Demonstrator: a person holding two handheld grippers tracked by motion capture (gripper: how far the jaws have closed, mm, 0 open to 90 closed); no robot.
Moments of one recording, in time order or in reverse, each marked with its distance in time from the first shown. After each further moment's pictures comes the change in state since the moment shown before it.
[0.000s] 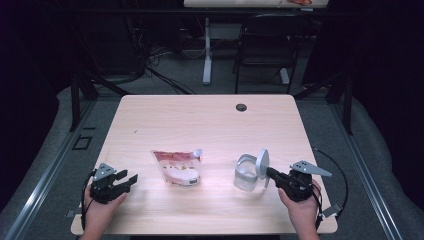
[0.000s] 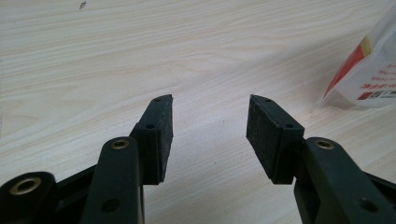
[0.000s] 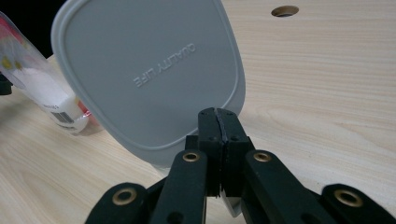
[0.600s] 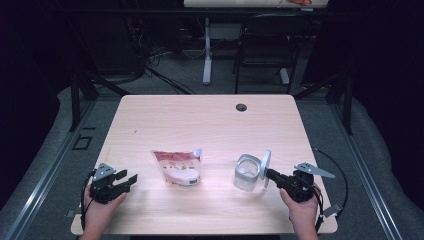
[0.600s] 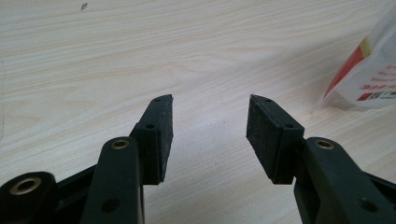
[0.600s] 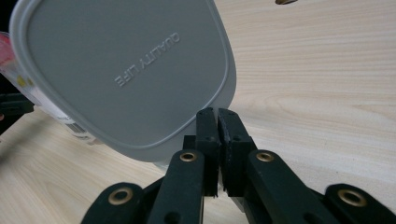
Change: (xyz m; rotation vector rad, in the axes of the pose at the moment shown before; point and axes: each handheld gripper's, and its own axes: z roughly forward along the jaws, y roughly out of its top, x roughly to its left) left arm 0.000 0.000 0.000 -0.015 0.004 -0.003; right arm -0.014 -0.011 0.005 -0.019 0.064 0.127
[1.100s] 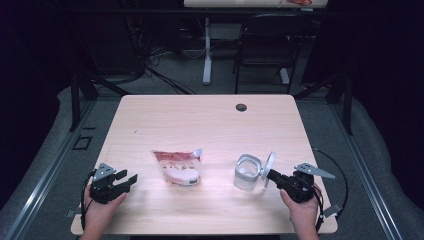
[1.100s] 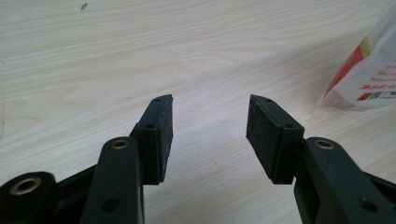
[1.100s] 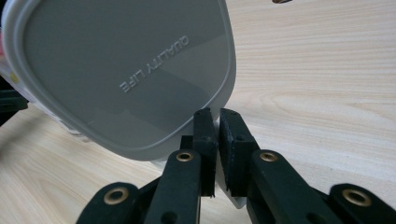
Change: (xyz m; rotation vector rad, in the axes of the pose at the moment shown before) left arm 0.000 0.000 0.000 0.002 -0.001 0.002; right arm 0.001 -0.001 -0.001 0.005 -0.021 -0.024
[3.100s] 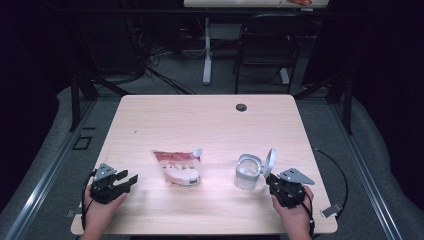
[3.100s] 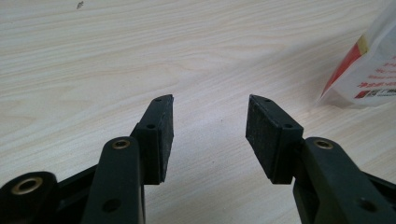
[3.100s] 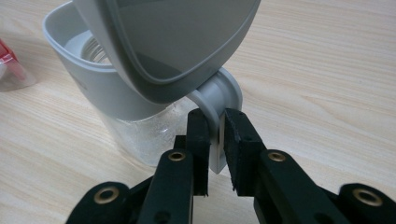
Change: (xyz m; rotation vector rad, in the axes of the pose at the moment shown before) left arm 0.000 0.000 0.000 0.013 -0.010 0.007; right arm 0.022 -0.016 0.014 0.083 -0.254 -0.256
